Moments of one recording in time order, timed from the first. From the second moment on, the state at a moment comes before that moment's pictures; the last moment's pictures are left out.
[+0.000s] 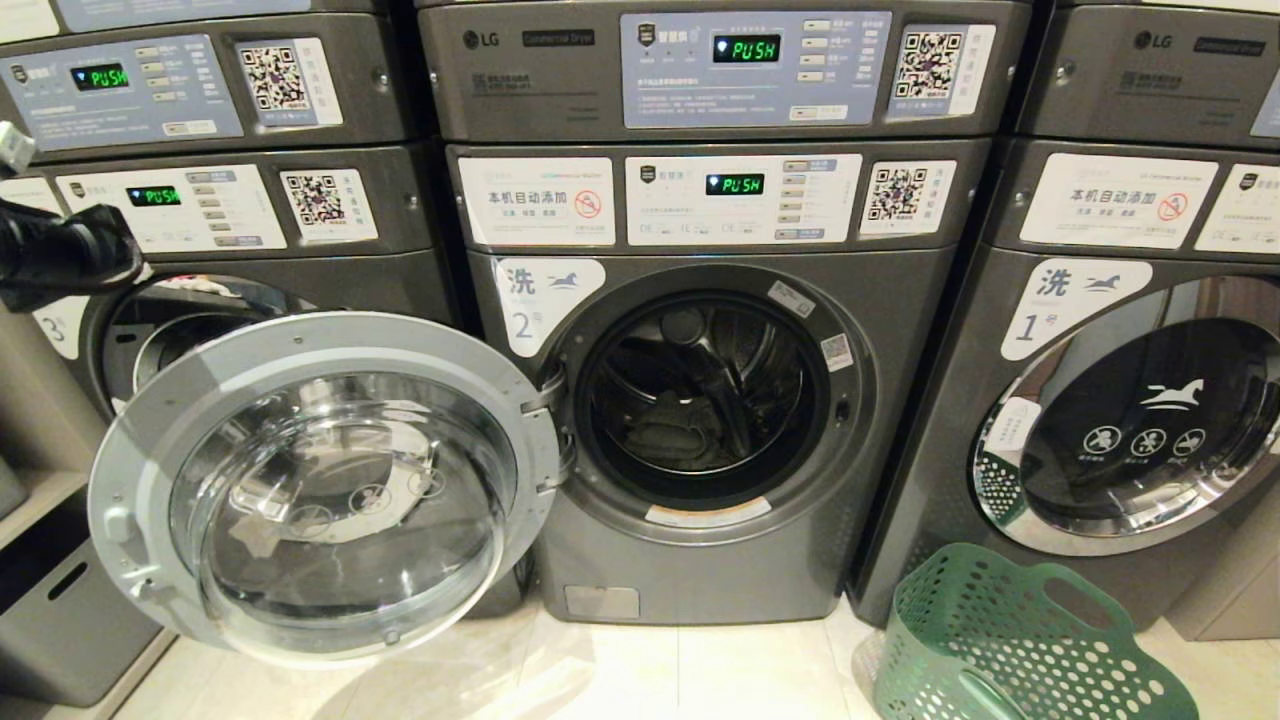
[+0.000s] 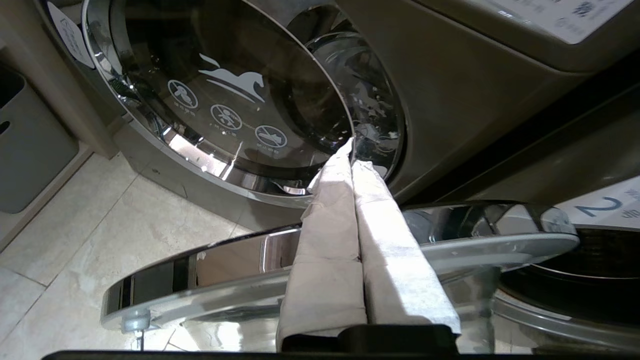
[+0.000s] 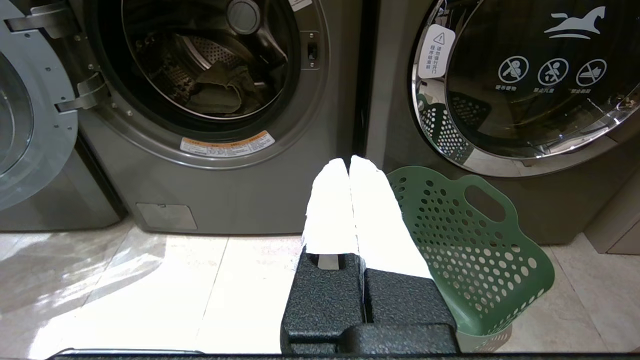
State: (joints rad) left arm 0.36 1.95 -1.89 0.33 -0.15 -0.17; right arm 0.01 0.00 0.00 0.00 -0.01 0.01
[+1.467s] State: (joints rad) left arm 0.28 1.90 -1.79 0.28 -0.15 -0.14; right arm 0.01 0.00 0.00 0.00 -0.01 0.02
